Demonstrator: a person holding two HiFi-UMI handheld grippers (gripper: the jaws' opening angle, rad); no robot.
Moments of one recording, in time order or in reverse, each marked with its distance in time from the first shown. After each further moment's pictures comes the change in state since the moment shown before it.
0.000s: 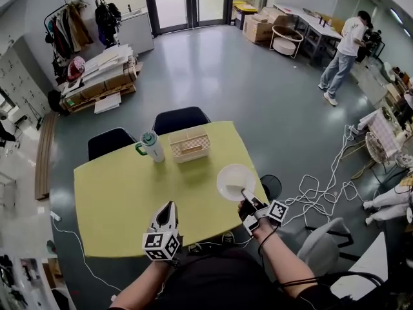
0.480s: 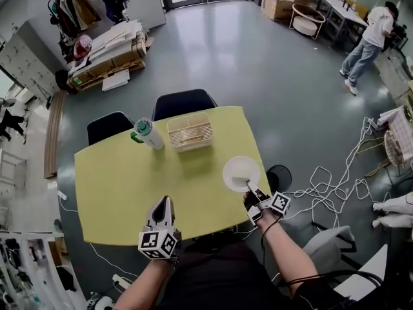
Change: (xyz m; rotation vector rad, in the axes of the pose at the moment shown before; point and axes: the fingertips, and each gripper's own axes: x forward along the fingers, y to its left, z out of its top) left arm 0.053 0.001 -0.019 -0.028 -0.008 0.134; right arm 0.038 -0.114 0.068 0.001 0.085 -0.062
